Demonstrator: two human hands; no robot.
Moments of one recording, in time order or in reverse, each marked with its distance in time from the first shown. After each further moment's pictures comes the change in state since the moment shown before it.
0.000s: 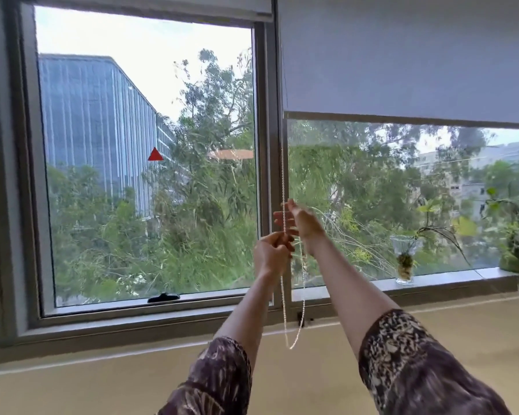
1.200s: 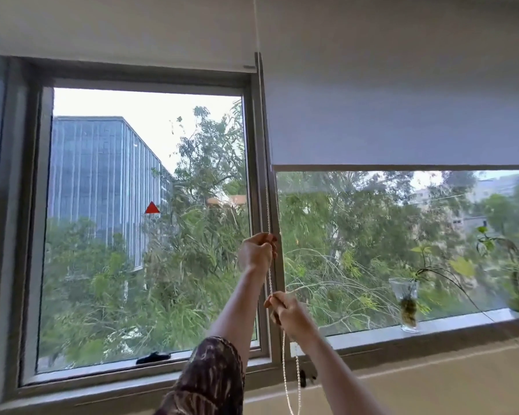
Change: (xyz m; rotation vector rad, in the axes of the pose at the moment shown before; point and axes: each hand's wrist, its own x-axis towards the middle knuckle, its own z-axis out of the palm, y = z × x) left_hand 0.054 0.098 0.019 -0.054 0.136 0.075; right_hand -0.053 0.045 -0.008 -0.239 -0.111 -0.027
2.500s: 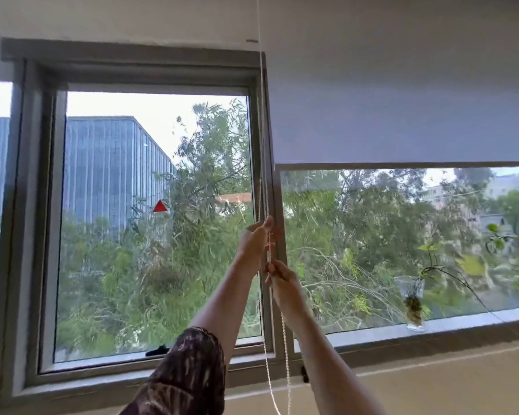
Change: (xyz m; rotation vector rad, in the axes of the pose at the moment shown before) left_hand -0.019 0.038 -0.008 -0.080 -0.173 -0.027; right_hand 0.009 -0.045 0.002 0.367 0.198 -0.161
